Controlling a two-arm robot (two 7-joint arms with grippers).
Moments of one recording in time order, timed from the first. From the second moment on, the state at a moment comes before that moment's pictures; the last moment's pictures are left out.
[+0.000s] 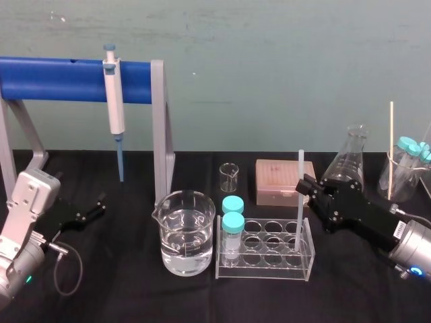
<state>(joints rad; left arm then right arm) -0.20 0.60 0.45 -1.41 -0.25 -0.12 0.03 0.22 0.58 -0.33 -1.43 0.68 -0.24 0.76</state>
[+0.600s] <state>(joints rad) -0.20 0.60 0.45 -1.41 -0.25 -0.12 0.03 0.24 0.54 -0.34 -1.36 0.65 -0.25 0.75</state>
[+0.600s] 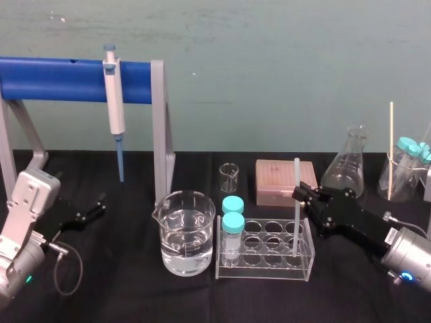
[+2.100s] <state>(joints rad) -0.20 0.60 0.45 -1.41 -0.25 -0.12 0.03 0.23 0.53 -0.36 -1.33 0.60 -0.22 0.71</state>
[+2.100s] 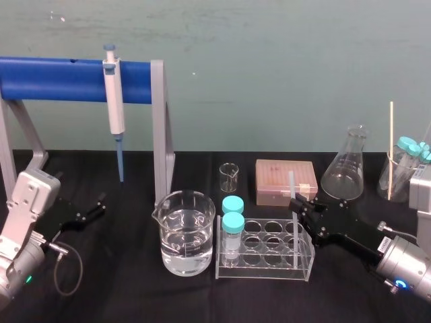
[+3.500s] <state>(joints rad) -0.20 0.60 0.45 -1.41 -0.25 -0.12 0.03 0.19 0.49 -0.27 -1.40 0.51 -0.20 0.43</state>
